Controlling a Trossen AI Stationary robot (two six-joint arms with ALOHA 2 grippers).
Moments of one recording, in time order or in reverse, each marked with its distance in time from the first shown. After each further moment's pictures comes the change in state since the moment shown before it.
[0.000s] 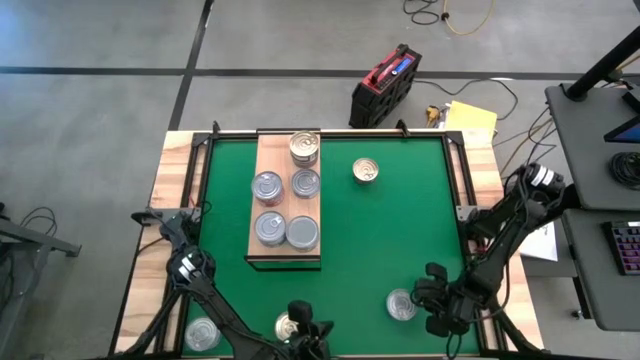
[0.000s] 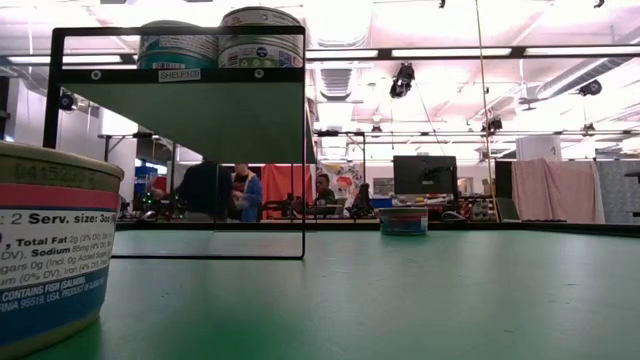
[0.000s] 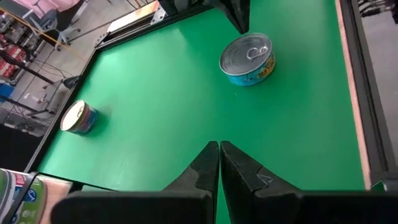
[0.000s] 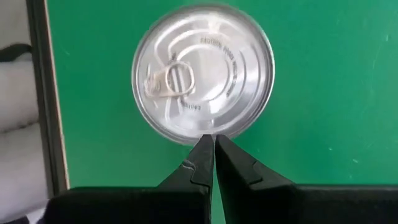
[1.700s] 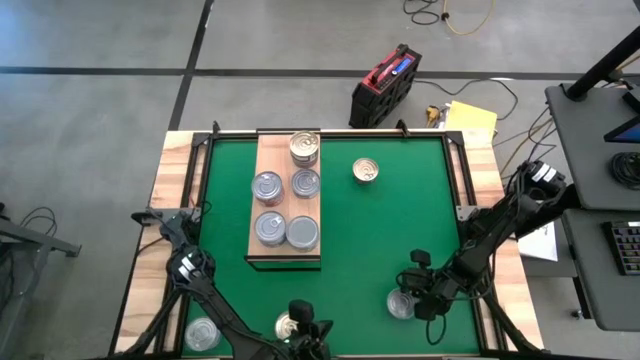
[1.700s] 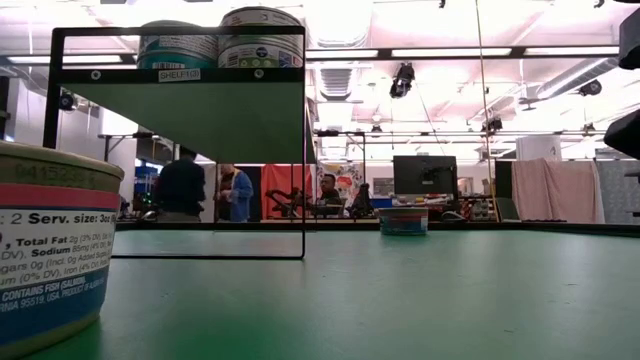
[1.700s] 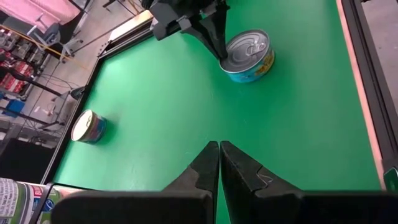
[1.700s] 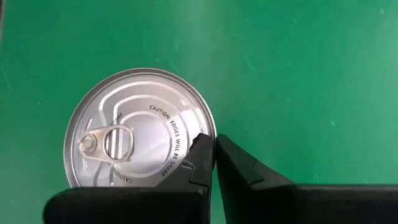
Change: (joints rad) left arm 0.002 -0.002 0.005 -0.017 -0.002 0.081; right arm -0.157 -0.028 -0.125 0.173 0.035 -0.300
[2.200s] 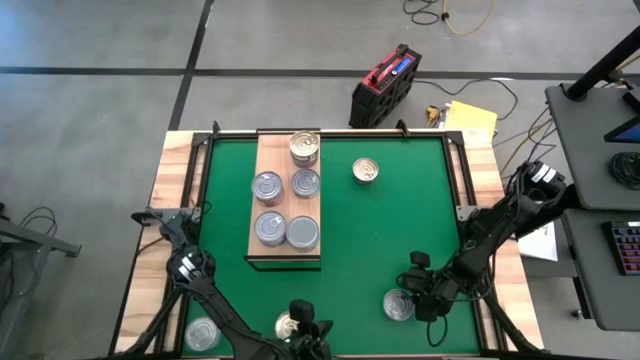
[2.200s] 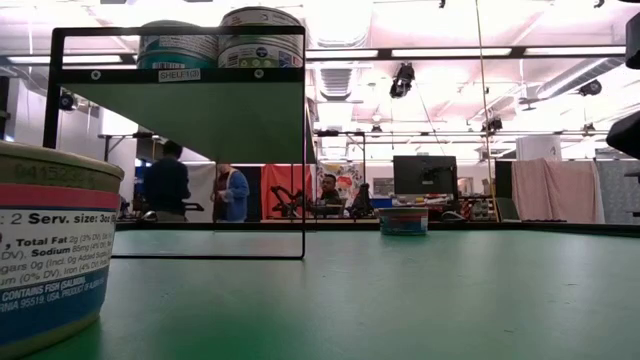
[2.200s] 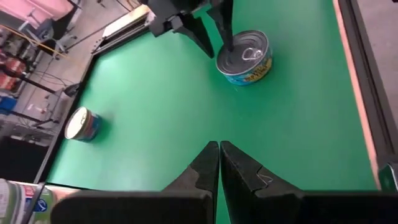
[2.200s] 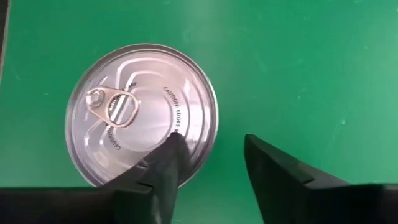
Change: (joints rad) left arm 0.000 -0.002 0.000 0.001 0.024 0.000; right arm 0.002 0.010 0.001 0.003 -0.017 -0.022
